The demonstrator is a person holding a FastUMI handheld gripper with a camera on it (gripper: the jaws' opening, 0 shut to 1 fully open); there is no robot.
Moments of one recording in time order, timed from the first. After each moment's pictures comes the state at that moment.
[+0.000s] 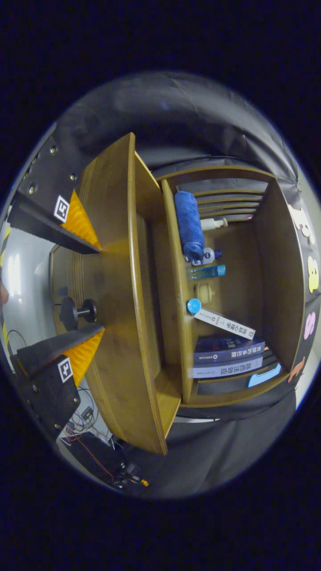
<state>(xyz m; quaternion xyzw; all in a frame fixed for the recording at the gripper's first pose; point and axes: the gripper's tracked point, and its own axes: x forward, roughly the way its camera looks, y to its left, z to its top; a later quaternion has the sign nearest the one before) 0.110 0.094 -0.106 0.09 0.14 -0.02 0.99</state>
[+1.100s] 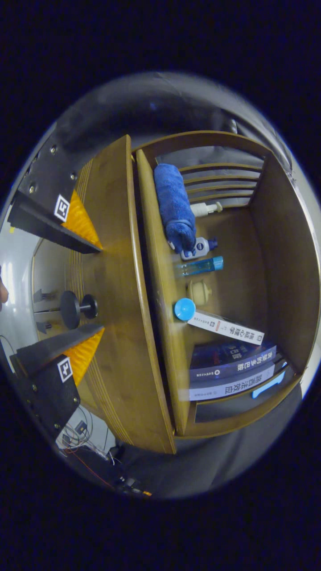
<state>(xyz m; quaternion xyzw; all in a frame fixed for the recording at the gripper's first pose) 0.220 0.092 -0.113 0.12 0.13 -0.02 0.98</state>
